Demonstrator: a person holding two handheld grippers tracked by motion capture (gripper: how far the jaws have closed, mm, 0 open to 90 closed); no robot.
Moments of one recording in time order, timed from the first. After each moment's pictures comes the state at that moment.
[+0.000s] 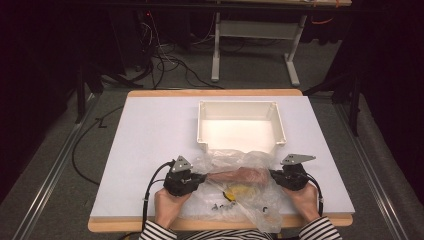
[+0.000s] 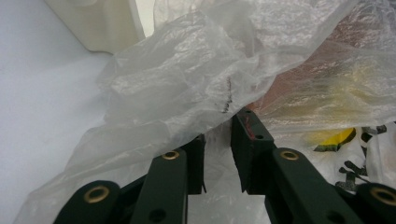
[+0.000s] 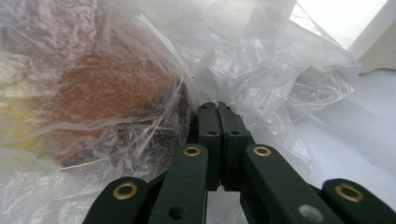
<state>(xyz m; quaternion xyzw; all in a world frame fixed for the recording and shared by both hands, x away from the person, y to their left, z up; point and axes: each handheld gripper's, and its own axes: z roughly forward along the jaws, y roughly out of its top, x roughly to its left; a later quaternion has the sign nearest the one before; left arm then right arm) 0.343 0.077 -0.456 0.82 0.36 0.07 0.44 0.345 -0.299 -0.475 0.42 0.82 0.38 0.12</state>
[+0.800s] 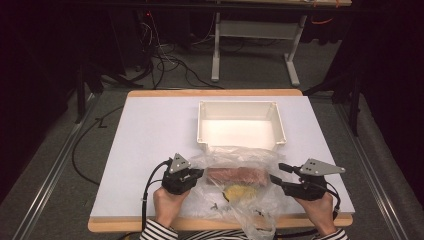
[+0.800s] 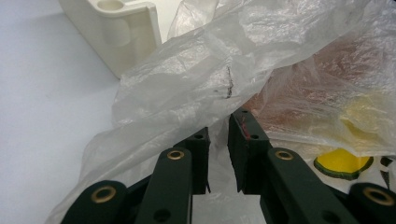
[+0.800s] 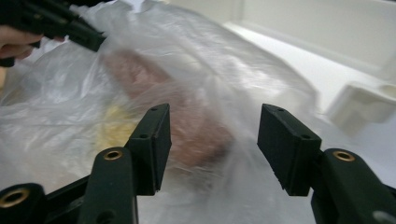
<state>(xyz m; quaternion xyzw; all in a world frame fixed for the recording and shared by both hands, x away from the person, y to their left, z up) 0.343 0.080 -0.445 0.80 0.37 0.12 0.45 0.293 -0.304 -0.415 0.36 0.79 0.46 0.18</state>
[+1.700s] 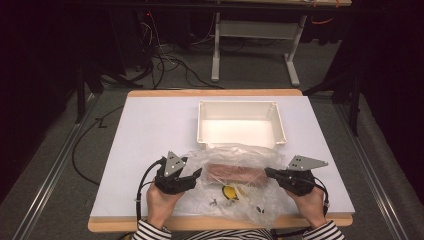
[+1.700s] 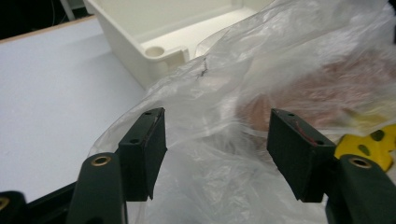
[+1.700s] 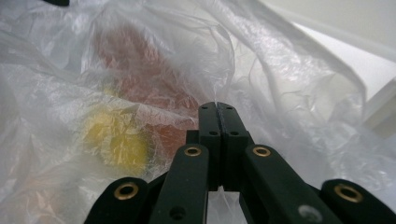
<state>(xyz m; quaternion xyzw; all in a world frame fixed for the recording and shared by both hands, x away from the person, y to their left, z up) 0.336 0.089 -0.424 0.80 0.36 0.19 0.45 0.314 -0.290 -0.428 0.35 0.81 0.44 0.16</state>
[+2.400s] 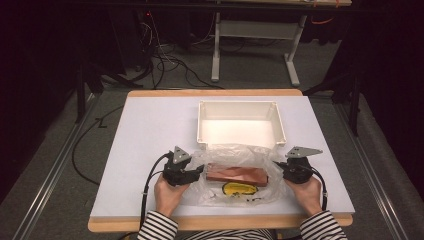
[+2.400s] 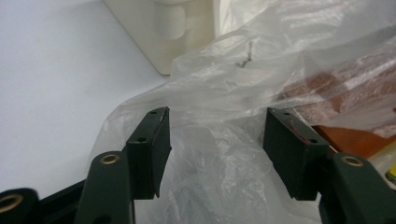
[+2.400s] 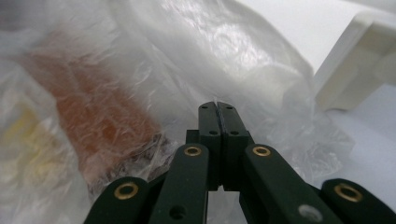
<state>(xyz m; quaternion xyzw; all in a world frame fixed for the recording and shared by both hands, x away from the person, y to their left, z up) 0.373 0.078 -0.458 0.80 0.40 0.14 0.42 0.354 -0.304 -0.453 0.42 0.80 0.40 0.14</state>
